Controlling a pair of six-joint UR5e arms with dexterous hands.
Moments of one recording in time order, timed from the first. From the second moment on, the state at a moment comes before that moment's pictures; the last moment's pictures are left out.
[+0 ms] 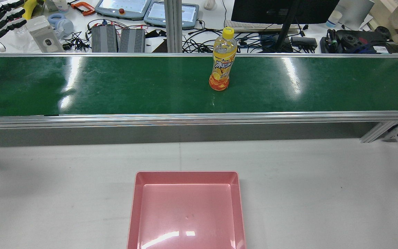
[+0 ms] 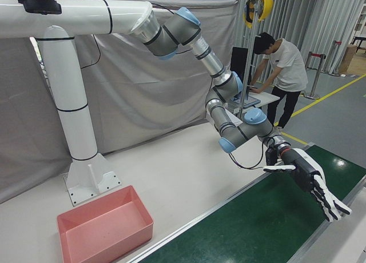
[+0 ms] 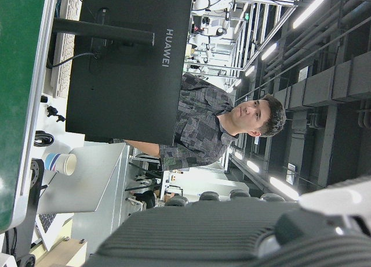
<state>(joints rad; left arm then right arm) -1.20 -1.91 -1.56 -0.04 1.50 0.36 1.56 -1.50 1.58 -3.21 -1.58 -0.10</state>
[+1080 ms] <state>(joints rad) -1.20 -1.93 -1.56 -0.03 1.50 0.36 1.56 -1.50 1.58 -3.22 -1.58 -0.10</state>
